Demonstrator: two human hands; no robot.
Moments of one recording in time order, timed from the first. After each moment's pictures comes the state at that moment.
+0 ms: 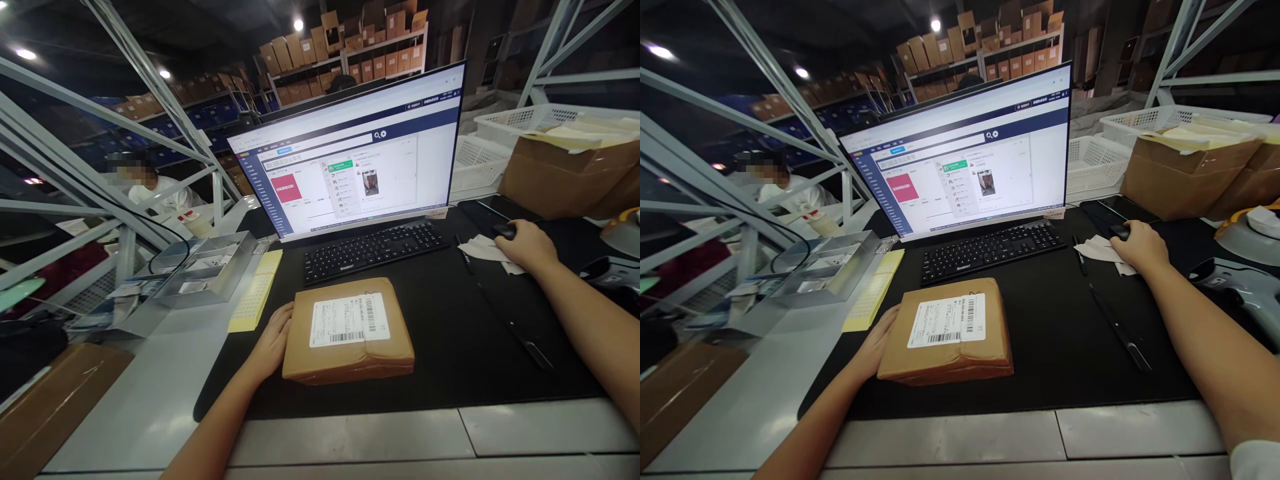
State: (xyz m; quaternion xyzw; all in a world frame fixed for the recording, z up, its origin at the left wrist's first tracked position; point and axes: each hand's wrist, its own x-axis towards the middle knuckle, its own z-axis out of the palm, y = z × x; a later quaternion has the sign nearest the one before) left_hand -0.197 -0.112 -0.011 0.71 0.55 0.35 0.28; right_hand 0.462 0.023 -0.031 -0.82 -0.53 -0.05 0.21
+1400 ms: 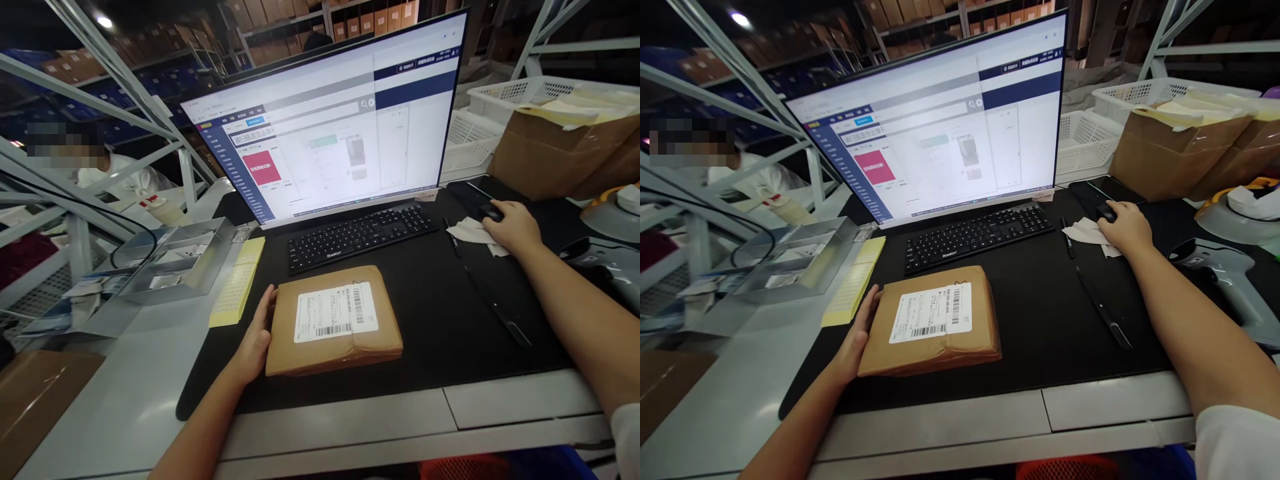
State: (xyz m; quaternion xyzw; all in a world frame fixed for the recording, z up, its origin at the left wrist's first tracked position) left_hand -0.190 -0.132 -0.007 0.69 0.46 0.40 0.40; right_hand 0.456 0.016 -0.030 -0.79 -0.54 -0.06 0.26
